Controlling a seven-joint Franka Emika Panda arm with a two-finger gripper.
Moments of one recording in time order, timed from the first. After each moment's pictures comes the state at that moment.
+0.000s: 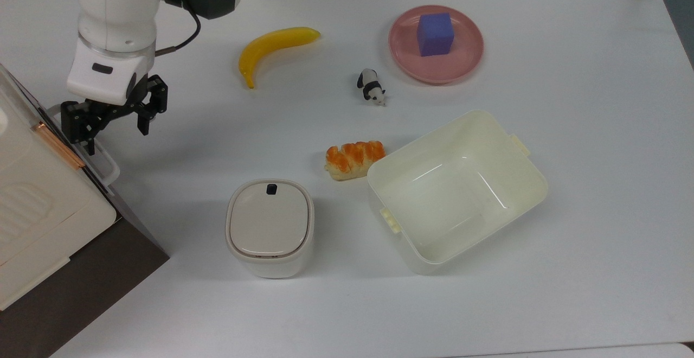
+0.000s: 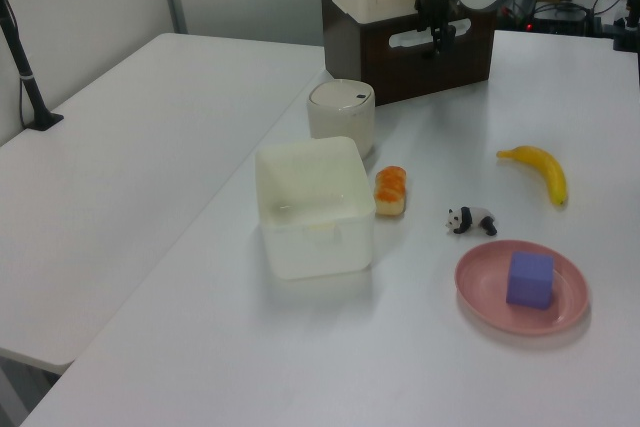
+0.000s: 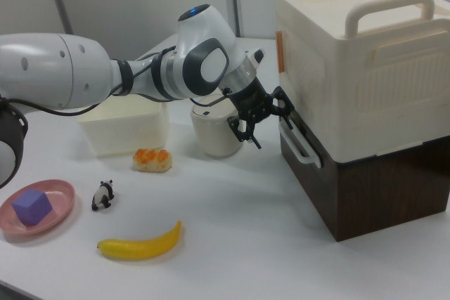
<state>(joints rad) -0.32 0.41 0.05 -1.55 -0.38 2.28 -0.80</state>
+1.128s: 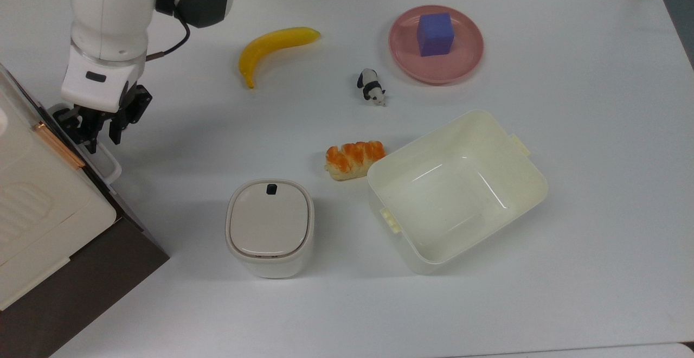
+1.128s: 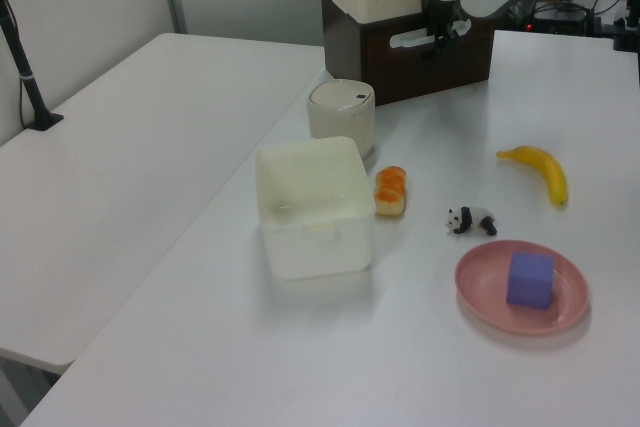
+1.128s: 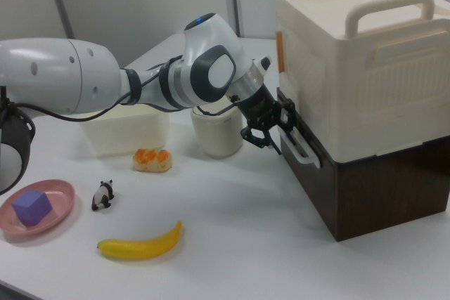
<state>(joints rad) -0.34 0.44 0.05 -1.55 -0.45 2.29 -0.80</state>
